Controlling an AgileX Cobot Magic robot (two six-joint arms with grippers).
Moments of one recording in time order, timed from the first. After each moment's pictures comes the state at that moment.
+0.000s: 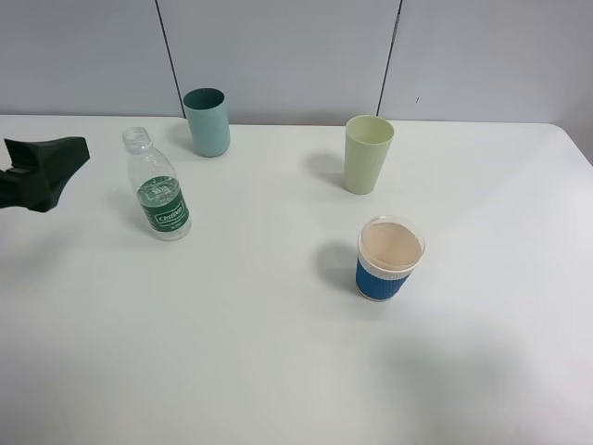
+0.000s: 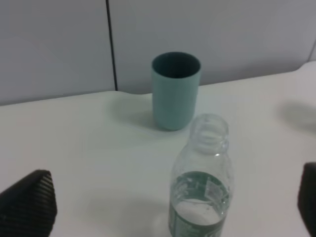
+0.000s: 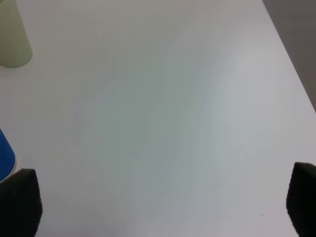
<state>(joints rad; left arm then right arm) -0.26 0.77 -0.28 -0.07 -0.20 0.04 -0.03 0.00 -0.50 -0.06 1.07 0.00</state>
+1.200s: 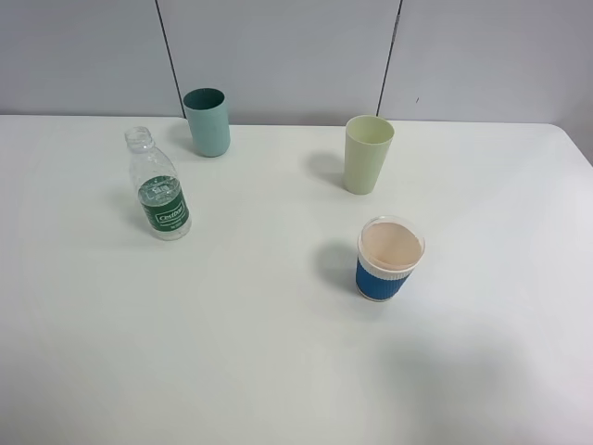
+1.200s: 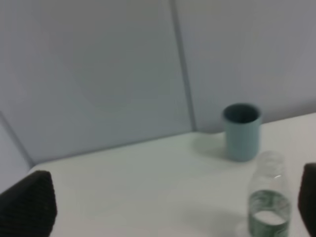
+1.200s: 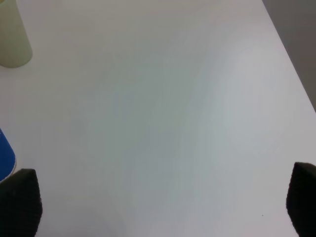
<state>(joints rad) -0.15 0.27 -0.63 0.16 0.56 0.02 -0.03 0.00 -0.50 -0.06 1.07 0.00</state>
